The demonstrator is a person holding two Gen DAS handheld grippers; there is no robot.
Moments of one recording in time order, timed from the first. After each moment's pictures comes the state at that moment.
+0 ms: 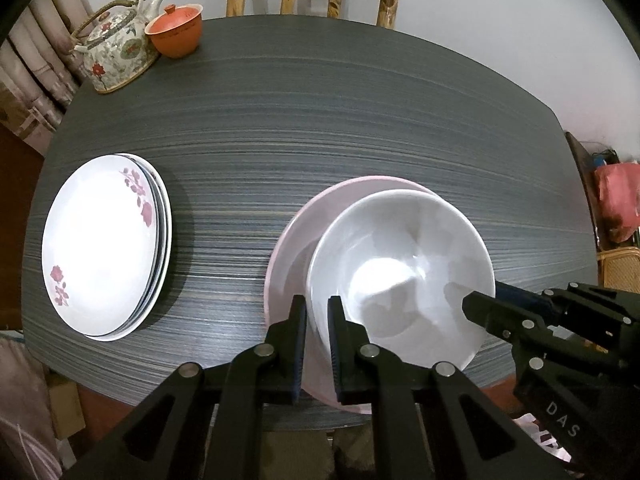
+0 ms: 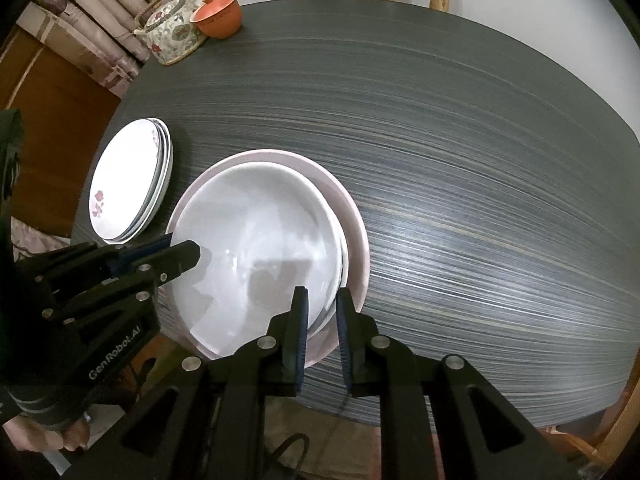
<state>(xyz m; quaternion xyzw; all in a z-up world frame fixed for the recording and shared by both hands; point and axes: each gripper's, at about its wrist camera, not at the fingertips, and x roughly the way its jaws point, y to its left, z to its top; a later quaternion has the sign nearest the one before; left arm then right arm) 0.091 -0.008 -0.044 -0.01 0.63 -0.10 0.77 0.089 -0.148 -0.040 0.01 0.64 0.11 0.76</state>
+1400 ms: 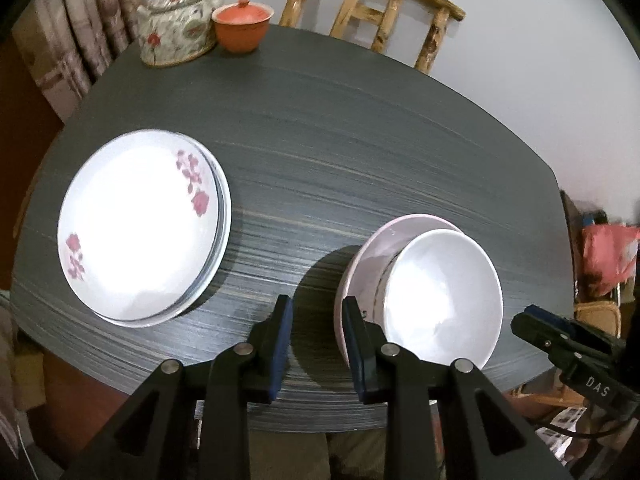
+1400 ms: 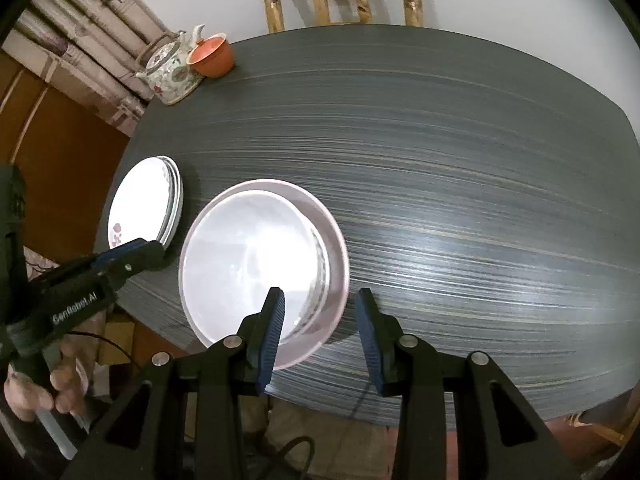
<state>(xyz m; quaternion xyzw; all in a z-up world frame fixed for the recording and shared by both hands) 0.091 0.060 -0.034 -0.11 0.61 -0.08 0.78 0.080 -0.178 -0.024 0.06 0.61 0.10 0.78</state>
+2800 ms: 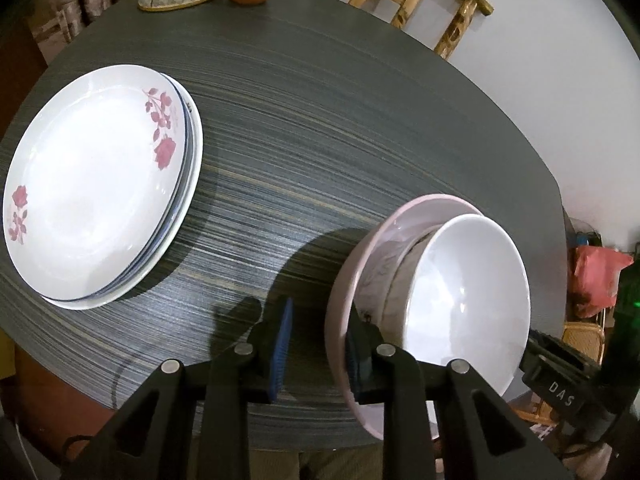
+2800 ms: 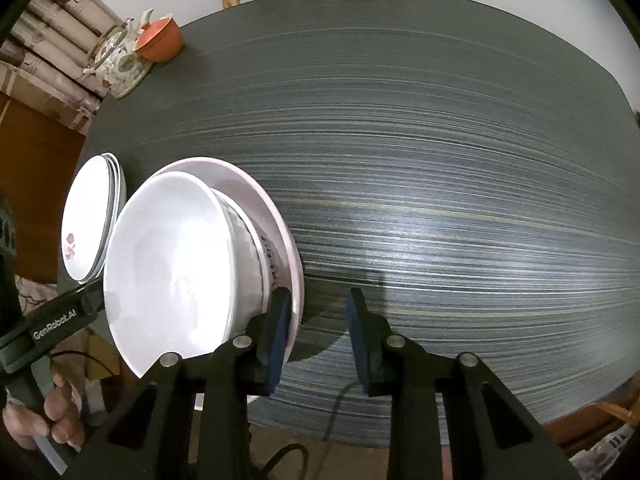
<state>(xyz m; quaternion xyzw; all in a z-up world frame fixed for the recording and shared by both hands) 0.095 0.048 -0.089 -0.17 0.63 -0.08 0.76 0.098 -0.183 -0.086 0.07 0.63 0.05 0.77</state>
